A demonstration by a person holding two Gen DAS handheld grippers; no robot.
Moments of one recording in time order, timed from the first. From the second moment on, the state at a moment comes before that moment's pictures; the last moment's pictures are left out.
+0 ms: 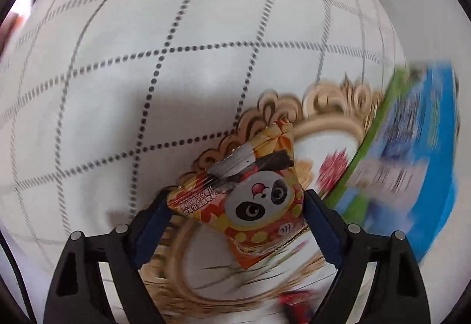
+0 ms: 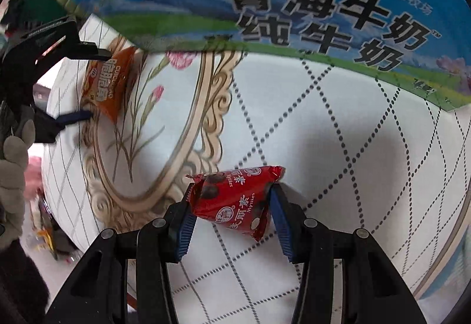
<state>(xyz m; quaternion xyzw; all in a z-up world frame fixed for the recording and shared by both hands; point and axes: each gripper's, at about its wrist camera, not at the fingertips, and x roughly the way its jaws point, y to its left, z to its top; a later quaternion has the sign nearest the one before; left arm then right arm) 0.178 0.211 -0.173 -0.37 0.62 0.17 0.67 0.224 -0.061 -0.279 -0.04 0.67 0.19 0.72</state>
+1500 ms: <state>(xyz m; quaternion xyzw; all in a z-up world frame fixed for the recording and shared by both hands) 0.128 -0.019 -0.207 -0.01 0.70 0.02 0.71 0.169 -0.124 -0.312 -0.07 0.67 0.13 0.73</state>
